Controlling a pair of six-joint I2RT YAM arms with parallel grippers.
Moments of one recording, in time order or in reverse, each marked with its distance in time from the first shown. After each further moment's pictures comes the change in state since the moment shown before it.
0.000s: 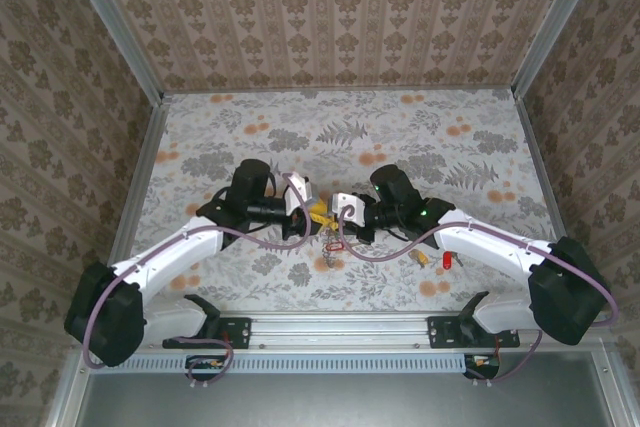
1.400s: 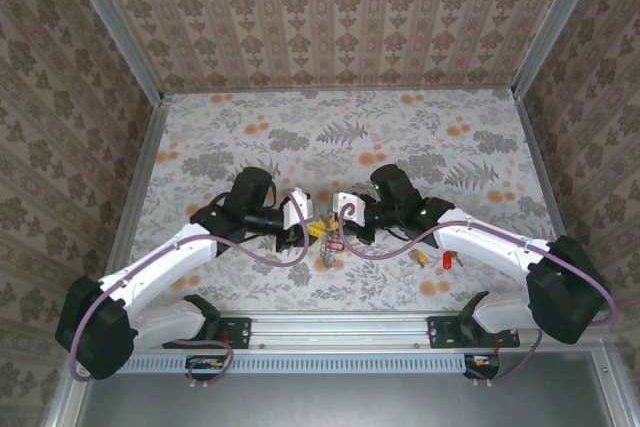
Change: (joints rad) left arm -0.049 -0.092 0.006 -0.219 -0.068 0.139; right arm -0.011 0.008 0.000 -0.001 -0.010 0.008
